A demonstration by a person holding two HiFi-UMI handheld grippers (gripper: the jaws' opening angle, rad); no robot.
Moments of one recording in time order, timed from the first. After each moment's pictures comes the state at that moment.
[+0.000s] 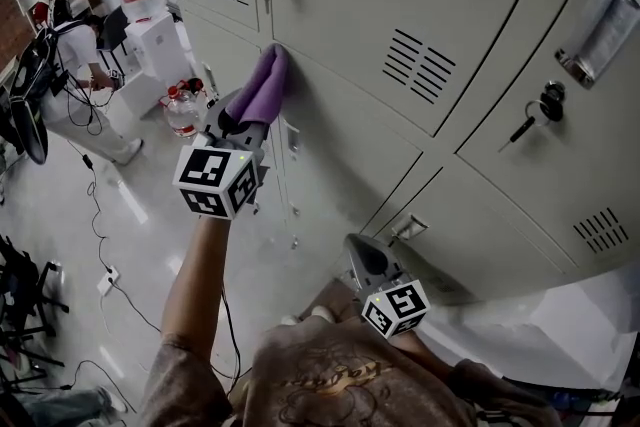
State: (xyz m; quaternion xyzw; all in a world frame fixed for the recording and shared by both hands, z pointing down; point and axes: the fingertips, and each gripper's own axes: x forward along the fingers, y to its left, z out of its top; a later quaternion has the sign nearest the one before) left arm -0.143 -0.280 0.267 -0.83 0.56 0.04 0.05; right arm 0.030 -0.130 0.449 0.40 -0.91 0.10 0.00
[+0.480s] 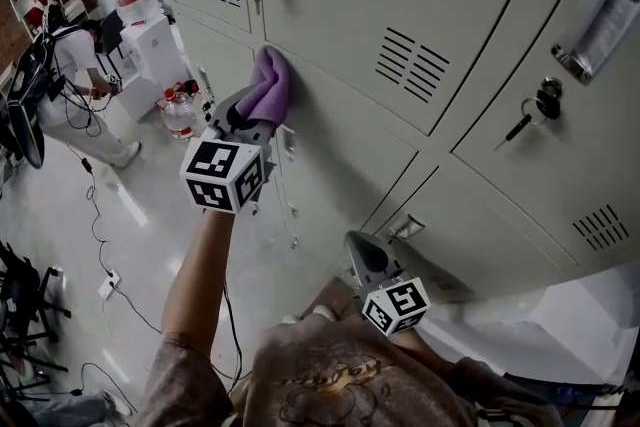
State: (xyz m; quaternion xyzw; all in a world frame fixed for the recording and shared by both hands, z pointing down) left arm -0.121 -0.294 0.272 -0.84 0.54 0.03 0.03; right arm 0.035 -0.136 0.449 0.41 -0.91 0.10 0.00
